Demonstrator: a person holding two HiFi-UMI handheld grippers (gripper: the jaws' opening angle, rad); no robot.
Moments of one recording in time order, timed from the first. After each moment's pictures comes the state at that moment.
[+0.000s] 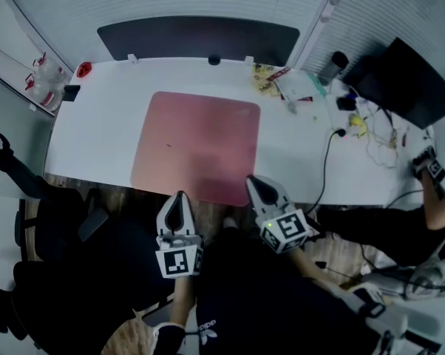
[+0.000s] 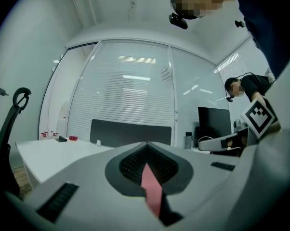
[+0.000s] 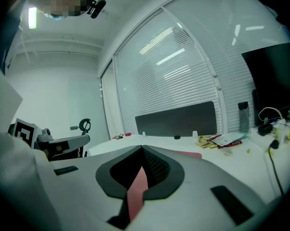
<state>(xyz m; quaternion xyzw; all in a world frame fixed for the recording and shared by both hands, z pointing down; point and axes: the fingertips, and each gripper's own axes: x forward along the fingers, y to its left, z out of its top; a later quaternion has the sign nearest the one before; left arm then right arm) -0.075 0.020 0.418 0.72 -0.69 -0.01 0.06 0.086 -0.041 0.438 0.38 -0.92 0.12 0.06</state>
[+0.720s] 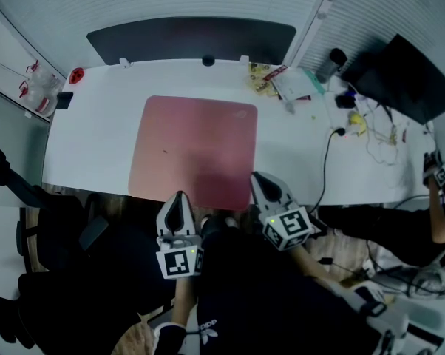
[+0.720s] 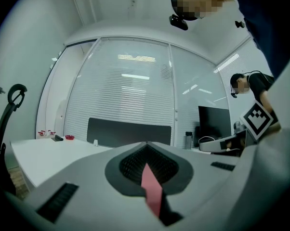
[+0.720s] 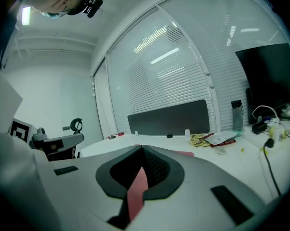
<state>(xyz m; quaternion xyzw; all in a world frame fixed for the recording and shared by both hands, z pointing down) -0.076 -0.008 0.419 0.73 -0.68 -0.01 0.06 0.099 -0.073 0.444 0.41 -0.90 0.13 0.07</state>
